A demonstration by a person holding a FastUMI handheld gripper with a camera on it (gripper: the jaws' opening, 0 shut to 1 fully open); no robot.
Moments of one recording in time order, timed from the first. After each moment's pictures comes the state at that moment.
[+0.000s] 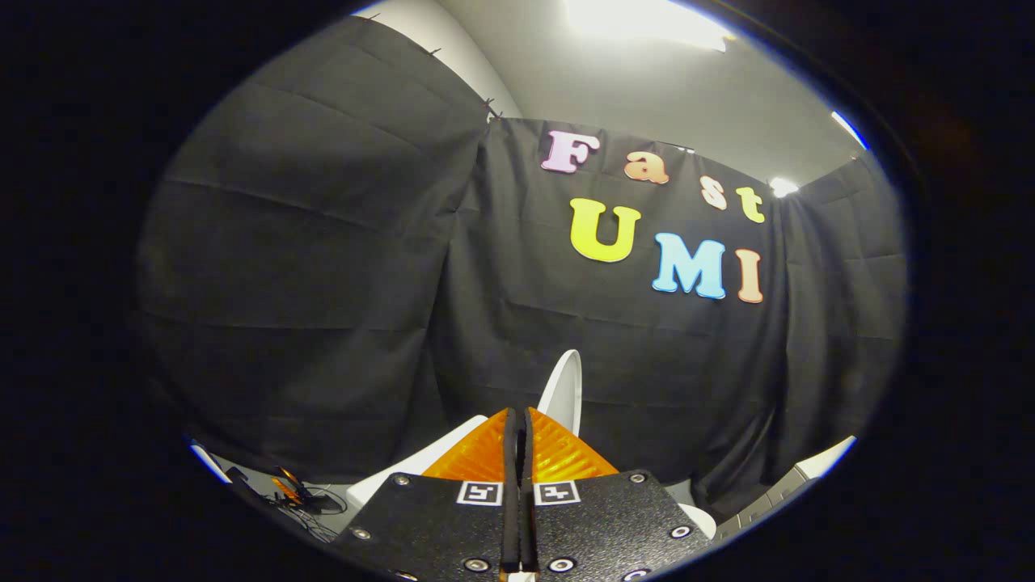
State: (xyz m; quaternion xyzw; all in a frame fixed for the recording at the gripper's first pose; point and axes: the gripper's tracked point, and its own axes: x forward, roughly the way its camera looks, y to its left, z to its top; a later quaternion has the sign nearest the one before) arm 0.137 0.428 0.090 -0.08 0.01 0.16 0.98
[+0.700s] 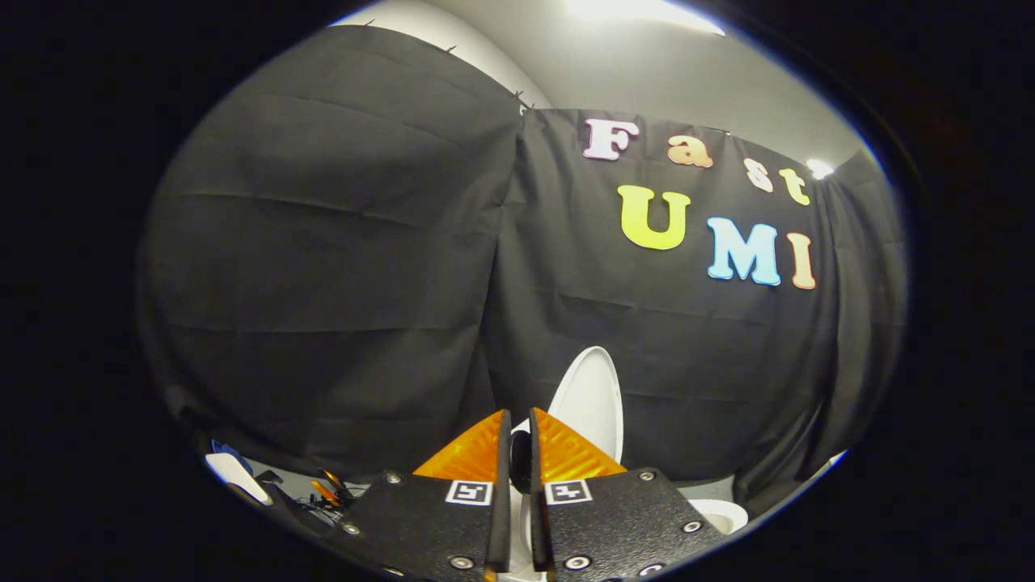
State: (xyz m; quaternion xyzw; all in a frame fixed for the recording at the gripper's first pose) arm 0.132 0.463 0.094 -0.06 0.03 0.24 0.97
